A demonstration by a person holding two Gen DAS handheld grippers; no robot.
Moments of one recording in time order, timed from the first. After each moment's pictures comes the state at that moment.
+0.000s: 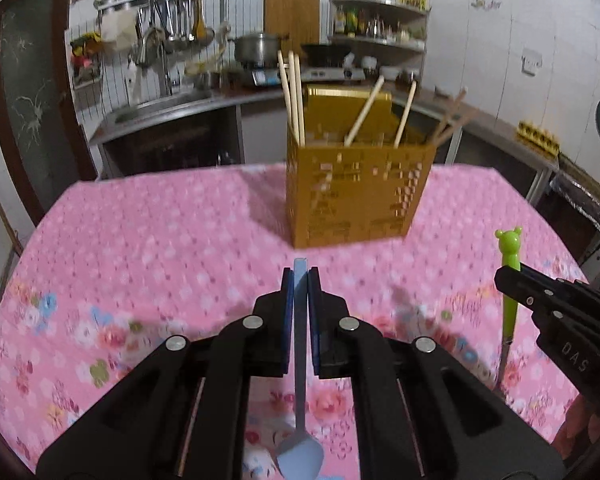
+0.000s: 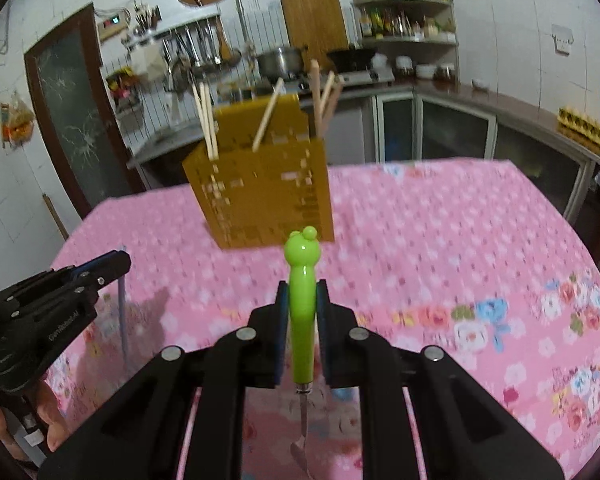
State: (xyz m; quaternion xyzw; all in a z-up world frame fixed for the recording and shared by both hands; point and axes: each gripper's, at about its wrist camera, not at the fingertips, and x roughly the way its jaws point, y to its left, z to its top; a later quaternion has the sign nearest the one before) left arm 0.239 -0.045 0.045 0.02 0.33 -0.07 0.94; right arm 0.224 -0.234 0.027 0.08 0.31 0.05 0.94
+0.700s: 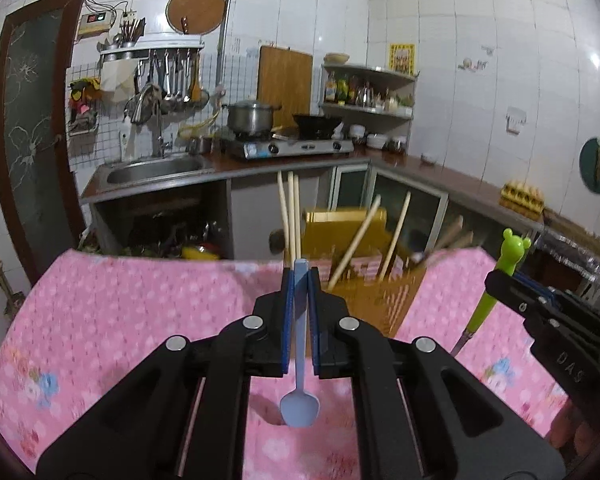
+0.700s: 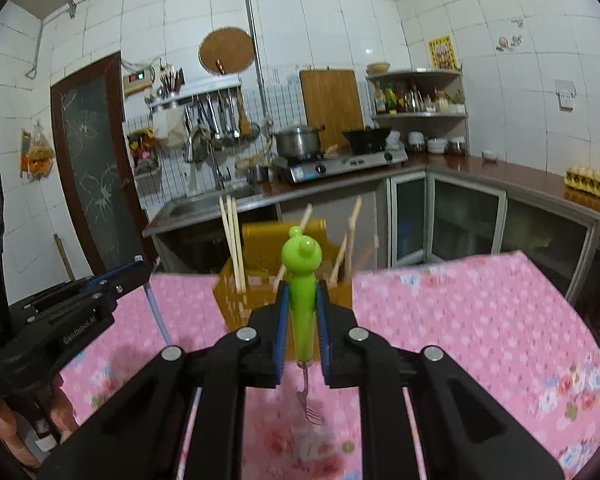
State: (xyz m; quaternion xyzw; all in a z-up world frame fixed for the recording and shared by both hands) left arm 0.276 -0.029 0.119 -0.02 0.21 -0.10 0.97; right arm 0.252 -0.228 0.104 0.08 0.18 0.06 0.98
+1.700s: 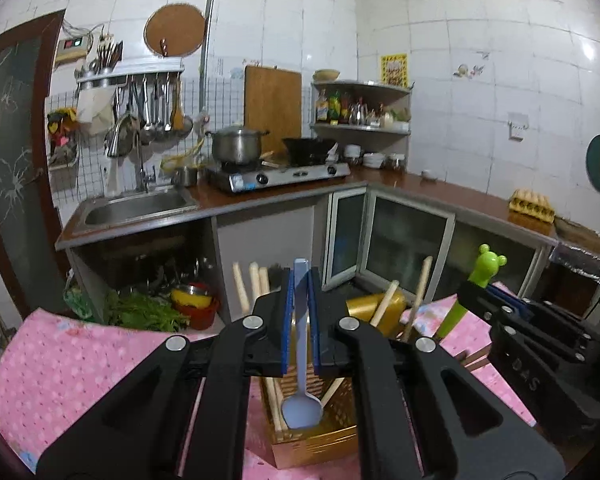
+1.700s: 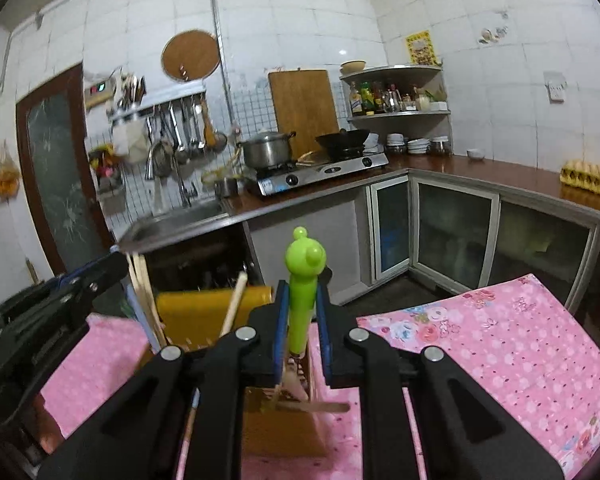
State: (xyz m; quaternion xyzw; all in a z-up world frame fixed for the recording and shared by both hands) left arm 0.388 -0.076 0.118 0.01 0.18 -0.10 0.98; right arm 0.381 -0.242 0.088 0.08 0.19 0.01 0.98
